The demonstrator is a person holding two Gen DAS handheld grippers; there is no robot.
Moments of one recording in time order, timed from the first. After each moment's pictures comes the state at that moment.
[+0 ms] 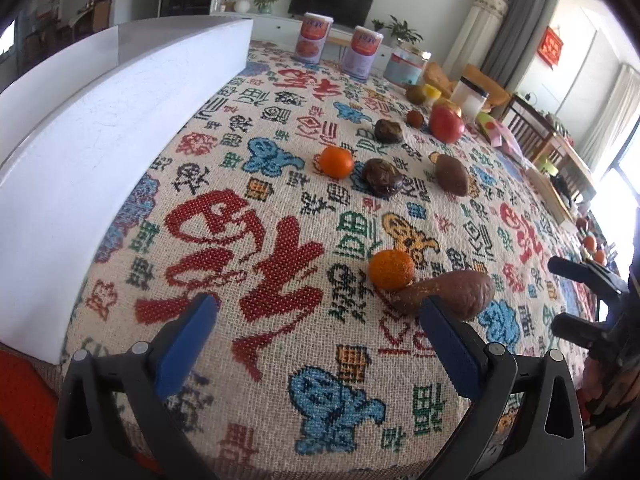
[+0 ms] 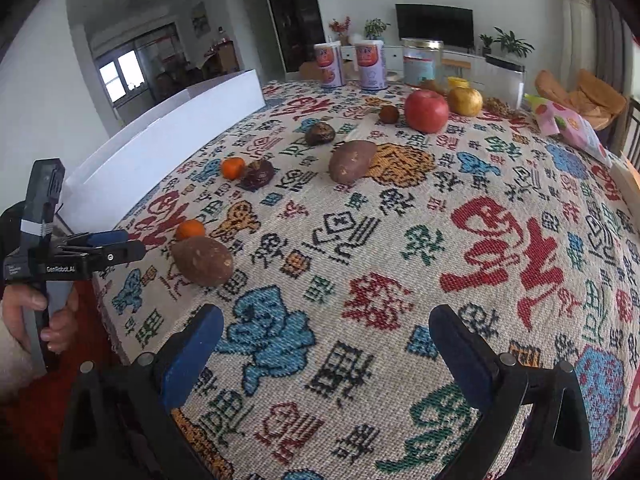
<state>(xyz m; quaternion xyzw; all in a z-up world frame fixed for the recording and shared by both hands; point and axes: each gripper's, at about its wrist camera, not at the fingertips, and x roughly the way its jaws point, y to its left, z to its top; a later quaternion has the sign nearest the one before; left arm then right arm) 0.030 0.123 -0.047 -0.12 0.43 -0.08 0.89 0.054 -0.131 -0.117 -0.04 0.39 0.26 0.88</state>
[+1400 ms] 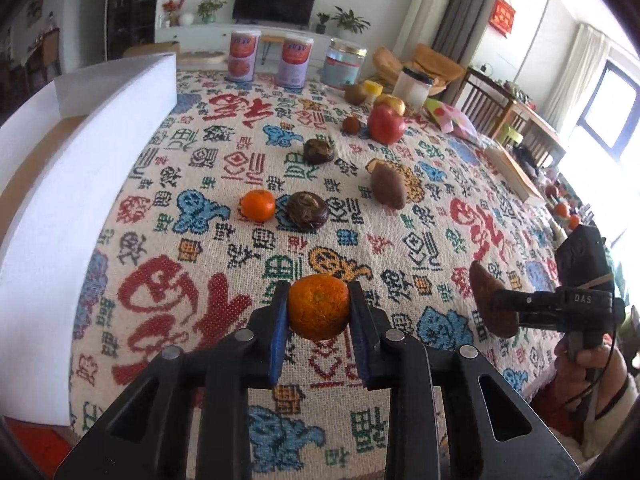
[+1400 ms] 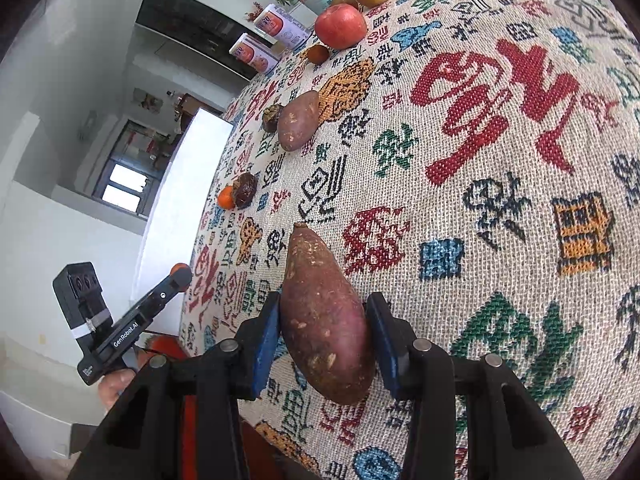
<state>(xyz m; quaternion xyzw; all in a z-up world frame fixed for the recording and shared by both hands) 0.048 0.090 0.007 -0.07 0.42 -0.16 0.89 0.072 -0.213 -0.177 0.33 0.49 0.23 0.77</state>
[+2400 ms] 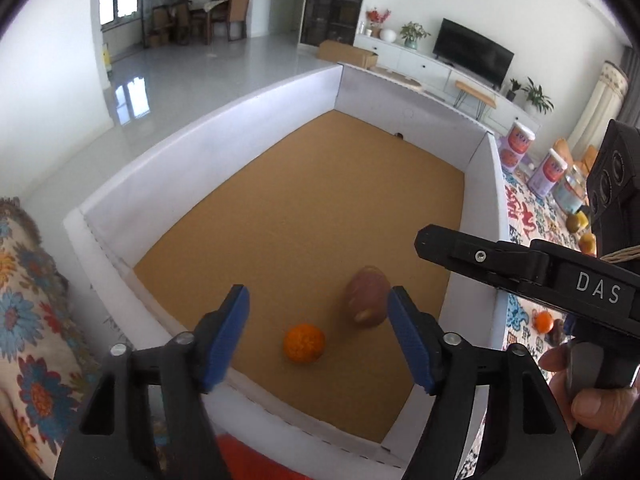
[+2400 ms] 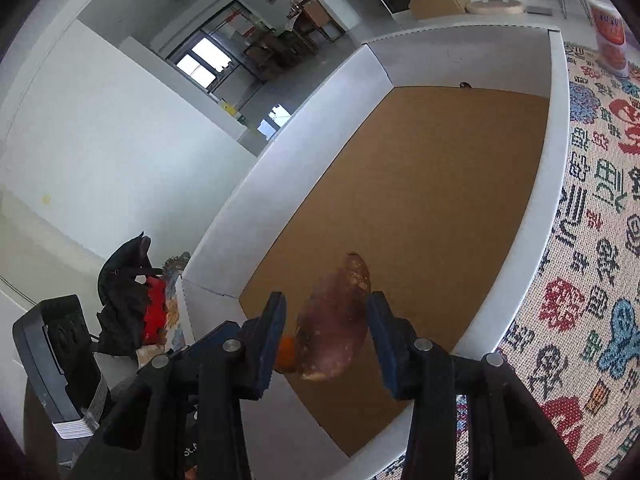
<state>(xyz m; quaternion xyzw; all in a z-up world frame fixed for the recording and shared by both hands) 0.051 0.356 0.017 -0.15 0.41 0.16 0.89 0.186 0.295 -0.087 0.10 0.49 0.42 0.76</state>
